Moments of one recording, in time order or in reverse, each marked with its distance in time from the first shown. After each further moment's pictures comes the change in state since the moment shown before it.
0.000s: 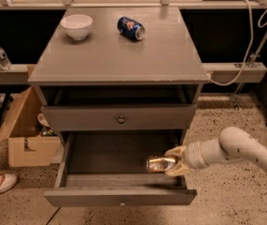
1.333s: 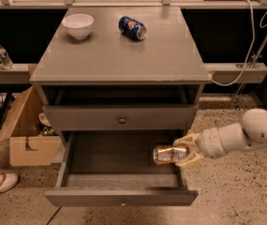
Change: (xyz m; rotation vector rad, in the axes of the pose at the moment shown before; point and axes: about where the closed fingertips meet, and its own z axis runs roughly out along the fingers) arm -0.062 0.001 -0.089 -0.034 -0.082 -0.074
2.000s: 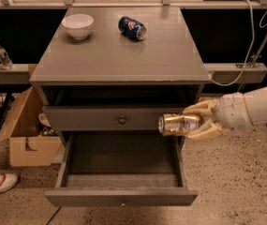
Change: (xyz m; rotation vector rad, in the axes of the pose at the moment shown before) arm -0.122 -0.026 -0.100 0.112 0.008 -0.089
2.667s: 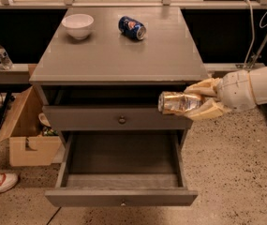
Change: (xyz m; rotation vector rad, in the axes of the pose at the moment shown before) arm -0.045 -0.043 -0.028 0.077 0.001 -0.022
